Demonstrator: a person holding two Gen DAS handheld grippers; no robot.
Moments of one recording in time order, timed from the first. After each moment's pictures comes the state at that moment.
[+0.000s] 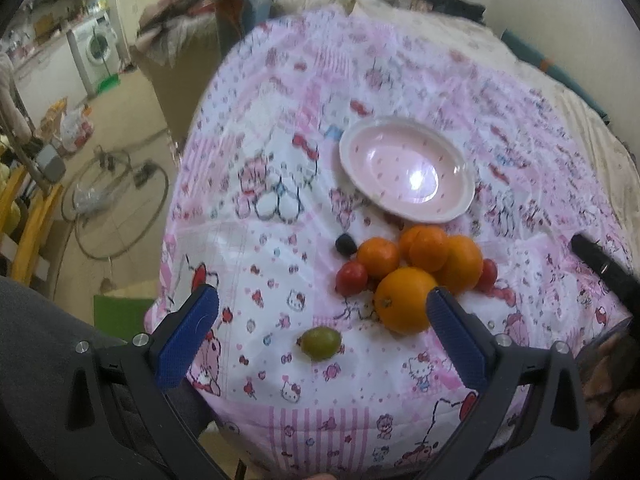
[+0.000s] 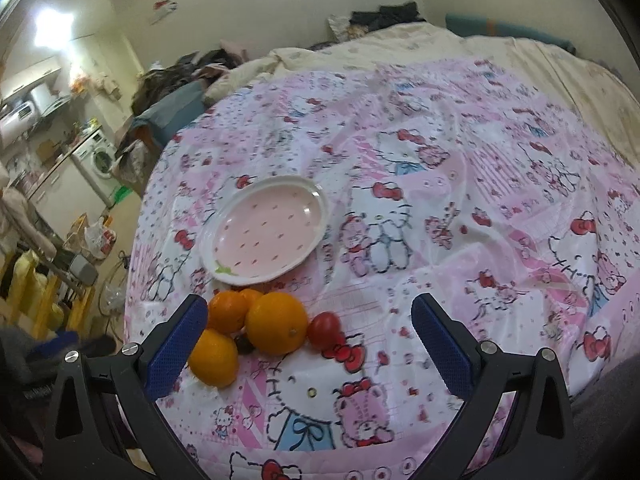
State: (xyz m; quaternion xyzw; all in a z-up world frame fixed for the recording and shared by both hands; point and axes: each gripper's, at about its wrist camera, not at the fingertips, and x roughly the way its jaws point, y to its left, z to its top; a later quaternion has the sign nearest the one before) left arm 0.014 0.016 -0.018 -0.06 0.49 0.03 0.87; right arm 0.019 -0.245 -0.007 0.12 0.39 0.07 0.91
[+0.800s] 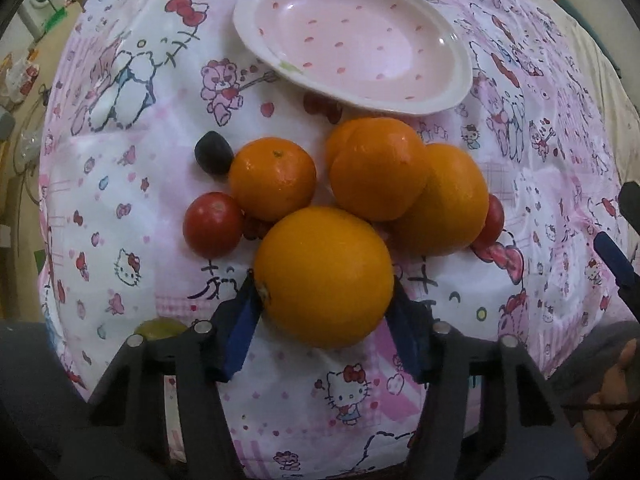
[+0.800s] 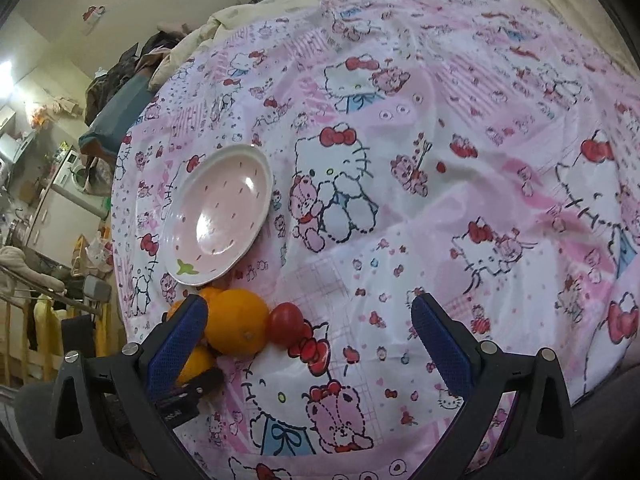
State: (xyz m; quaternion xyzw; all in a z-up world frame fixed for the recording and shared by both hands) left arm 0.075 -0.056 -0.113 -0.08 0.65 -0.03 0.76; right arm 0.065 -0.295 -0.051 0.23 0.49 0.05 0.84
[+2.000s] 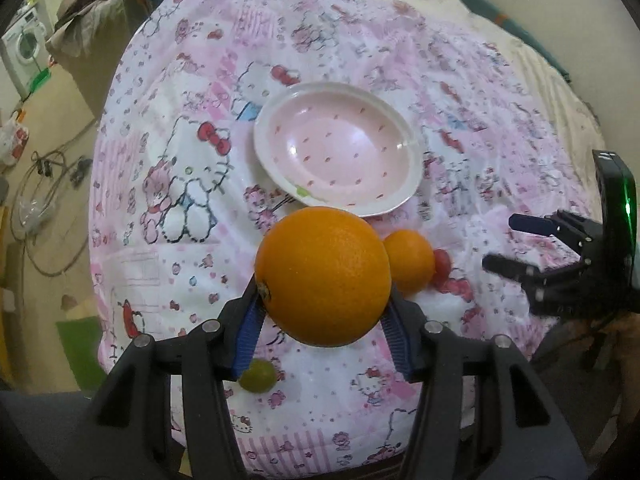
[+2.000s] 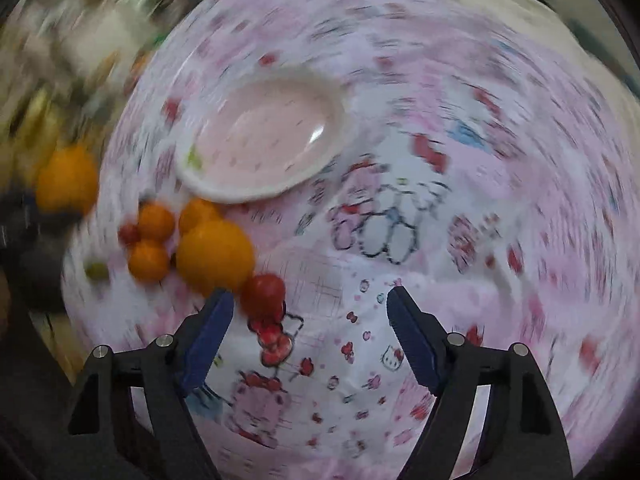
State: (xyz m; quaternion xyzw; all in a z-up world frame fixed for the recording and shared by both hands) left arm 0.076 -0.008 -0.025 -0.05 0.56 -0.09 0.82; right arm 0.101 -0.238 -0.052 -0.11 0.55 0.22 0.80
